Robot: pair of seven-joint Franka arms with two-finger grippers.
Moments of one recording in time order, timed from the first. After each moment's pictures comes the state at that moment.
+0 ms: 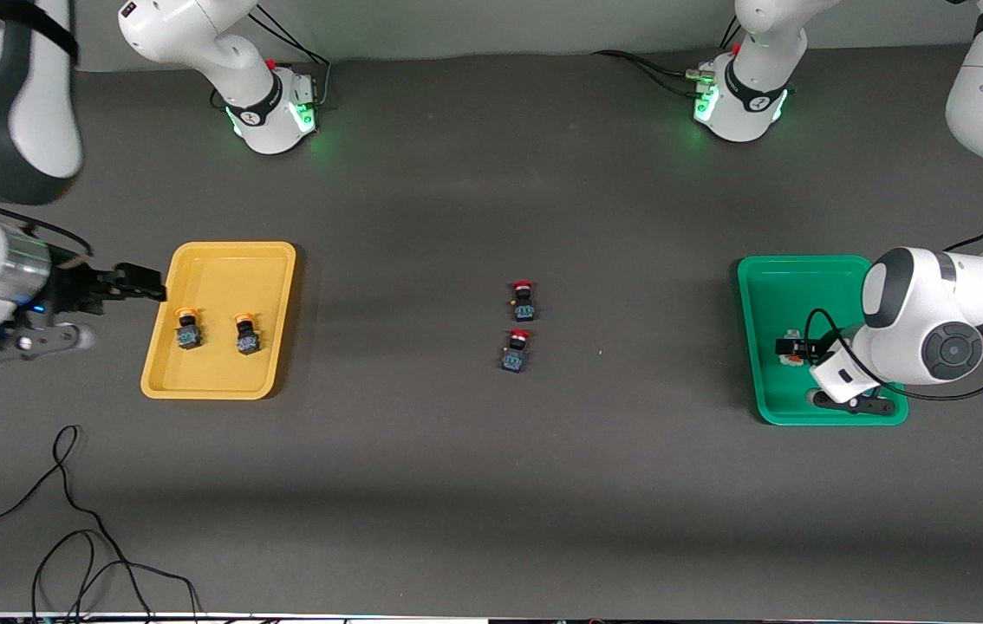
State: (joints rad) left arm 0.48 0.56 -0.48 -1.85 0.31 2.06 -0.05; right arm 0.66 0.20 -0.73 -1.57 0.16 1.55 -0.22
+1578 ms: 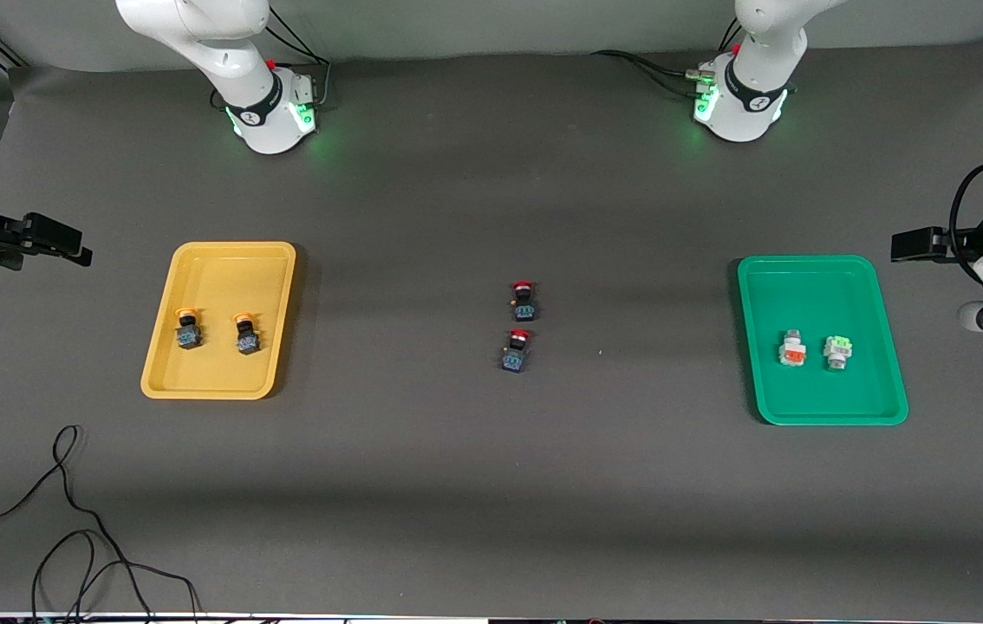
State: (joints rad) left arm 0.48 0.37 -0.70 -1.18 0.27 1.16 -0.05; right arm -0.06 0.01 -0.01 -1.61 0.02 1.55 -0.07
